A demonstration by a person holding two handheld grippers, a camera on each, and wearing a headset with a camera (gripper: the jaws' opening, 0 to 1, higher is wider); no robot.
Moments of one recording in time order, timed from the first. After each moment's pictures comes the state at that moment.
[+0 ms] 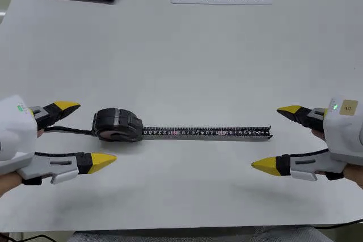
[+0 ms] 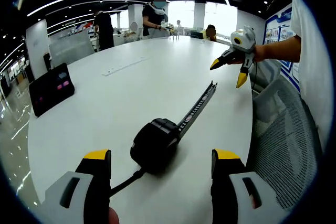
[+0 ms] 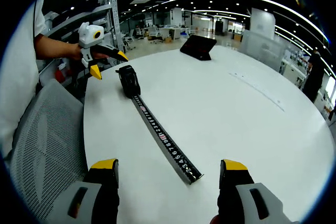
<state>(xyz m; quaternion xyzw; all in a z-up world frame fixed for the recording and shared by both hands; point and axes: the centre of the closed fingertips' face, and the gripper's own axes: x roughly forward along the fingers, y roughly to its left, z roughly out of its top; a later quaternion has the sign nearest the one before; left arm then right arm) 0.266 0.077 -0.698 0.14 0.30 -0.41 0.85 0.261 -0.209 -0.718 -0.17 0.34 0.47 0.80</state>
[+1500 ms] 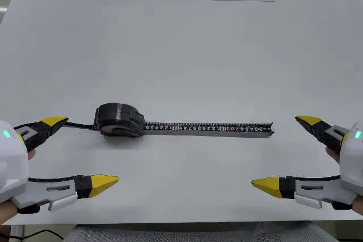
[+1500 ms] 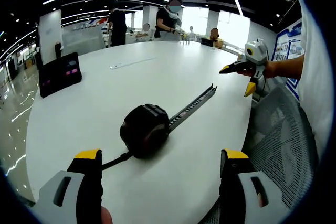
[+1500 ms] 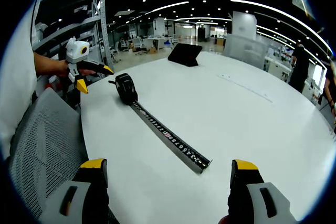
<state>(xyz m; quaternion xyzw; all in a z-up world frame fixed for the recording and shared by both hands) 0.237 0.082 -0.704 0.09 0.31 -0.37 0.87 0.239 -0.214 -0.718 -0.13 0.31 0.41 0.84</state>
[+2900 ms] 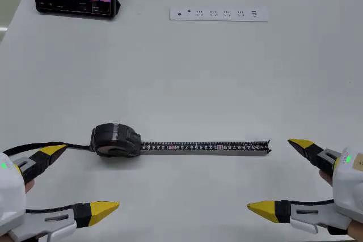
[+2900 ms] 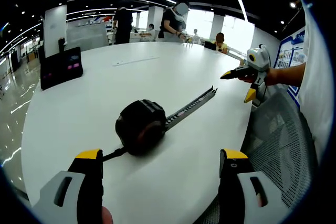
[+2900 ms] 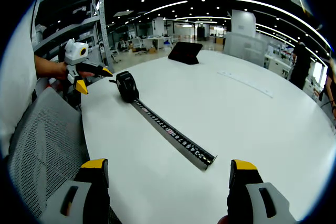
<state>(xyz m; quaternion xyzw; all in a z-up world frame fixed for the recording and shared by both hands) 0.230 0.077 -0.711 0.06 0.31 -0.36 0.88 0.234 -0.213 -0.725 -0.12 0.32 0.41 0.84</state>
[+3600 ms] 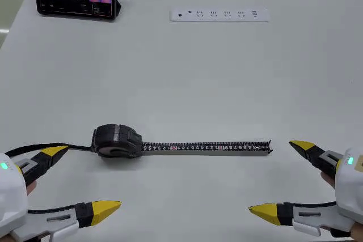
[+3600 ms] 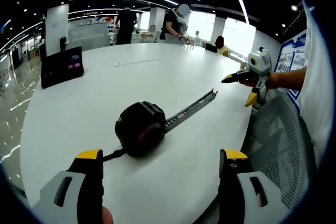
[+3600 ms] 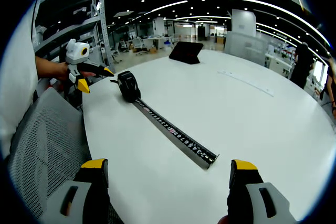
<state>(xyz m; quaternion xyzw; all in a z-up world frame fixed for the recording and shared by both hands) 0.232 0.075 -0.709 0.05 0.31 -0.35 0.88 0.231 -0.212 -0.726 -0.12 0.32 0.42 0.84</state>
